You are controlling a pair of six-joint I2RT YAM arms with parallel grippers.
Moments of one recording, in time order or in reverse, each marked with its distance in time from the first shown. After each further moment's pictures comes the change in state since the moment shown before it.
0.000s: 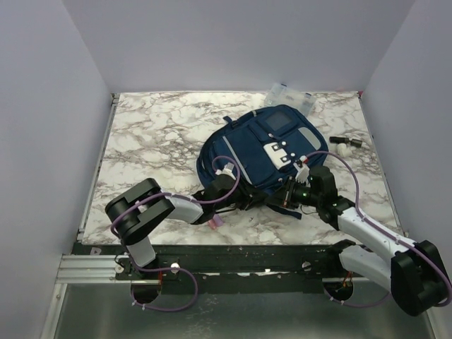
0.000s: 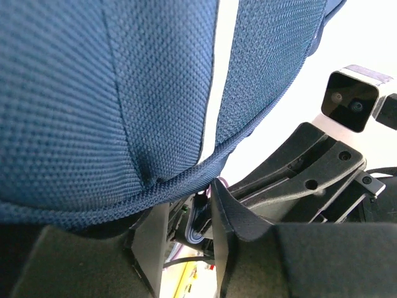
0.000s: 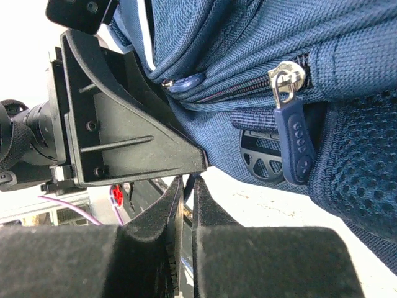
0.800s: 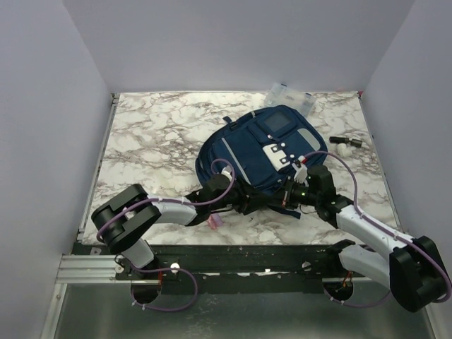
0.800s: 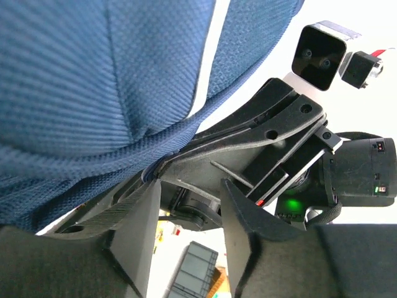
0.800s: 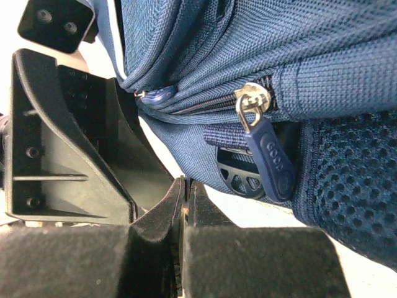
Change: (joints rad) left arm -0.001 -0.100 -0.029 -0.069 0.129 -0.150; right arm 0.003 0.051 0.011 0.002 -0.001 0.022
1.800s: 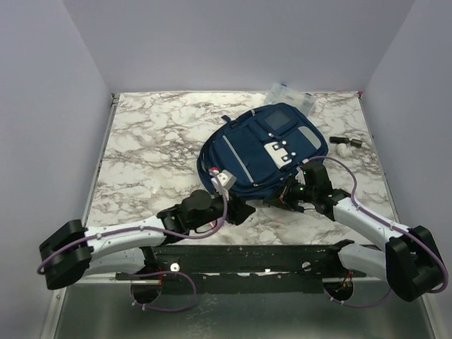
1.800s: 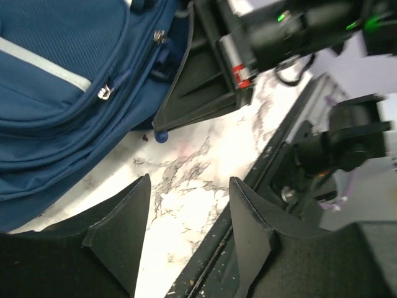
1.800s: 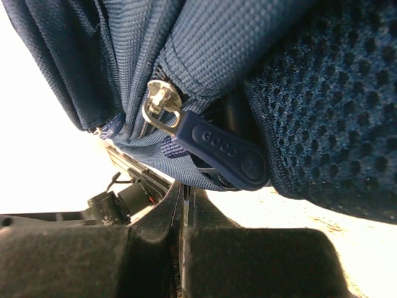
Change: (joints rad) left arm -0.152 -0.604 -0.146 -0.257 -0.274 1.141; right arm 0.005 0.076 0.073 -0.145 0.099 0.254
